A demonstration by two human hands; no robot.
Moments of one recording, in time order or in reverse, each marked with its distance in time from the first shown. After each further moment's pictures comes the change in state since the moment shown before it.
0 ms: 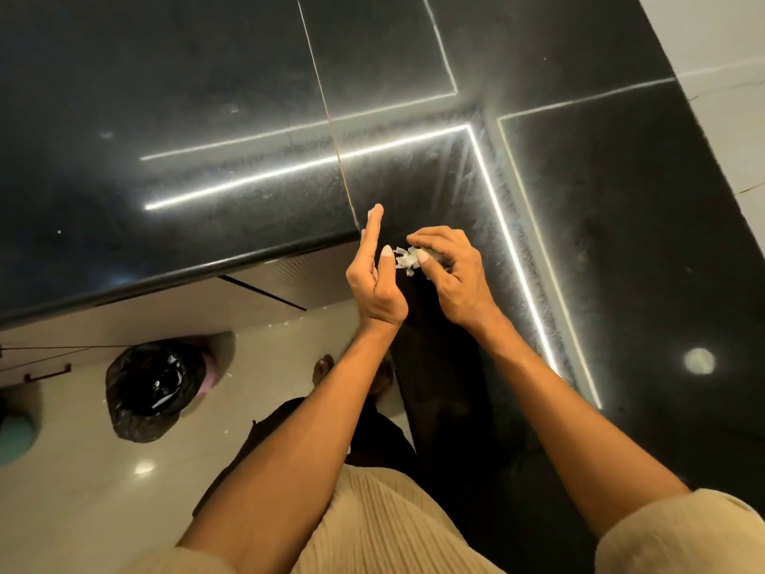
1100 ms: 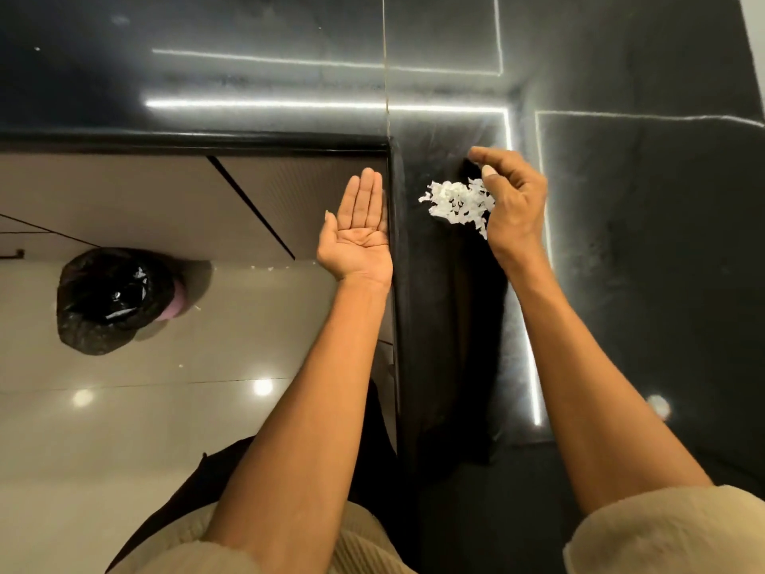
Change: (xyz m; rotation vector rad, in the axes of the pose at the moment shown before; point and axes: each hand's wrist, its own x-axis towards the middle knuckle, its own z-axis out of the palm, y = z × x) left_hand -0.035 -0.047 -0.027 -1.377 0.380 -0.408; right_hand 0.009 0.021 -0.008 0.140 0.169 0.091
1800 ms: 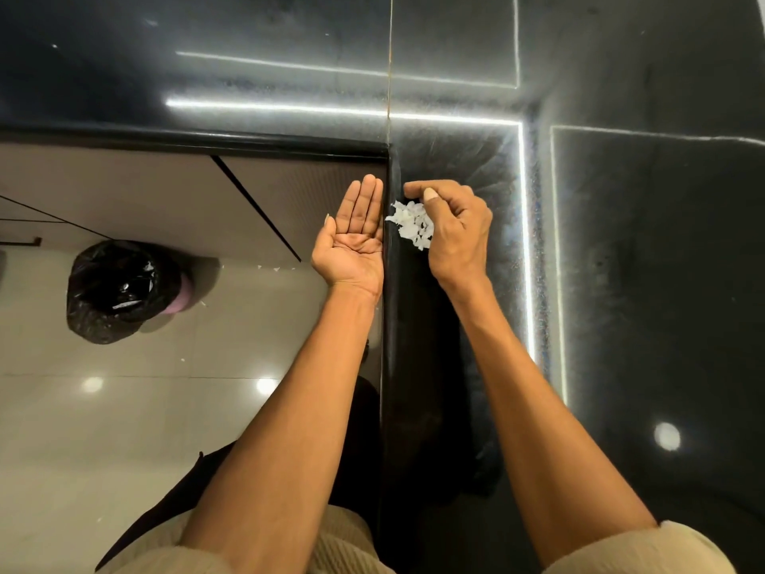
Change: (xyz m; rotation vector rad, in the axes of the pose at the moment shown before) left_hand 0.000 -0.004 -0.004 0.059 -0.028 0.022; right_hand -0.034 -0.018 0.043 0.012 -0.096 -0.037
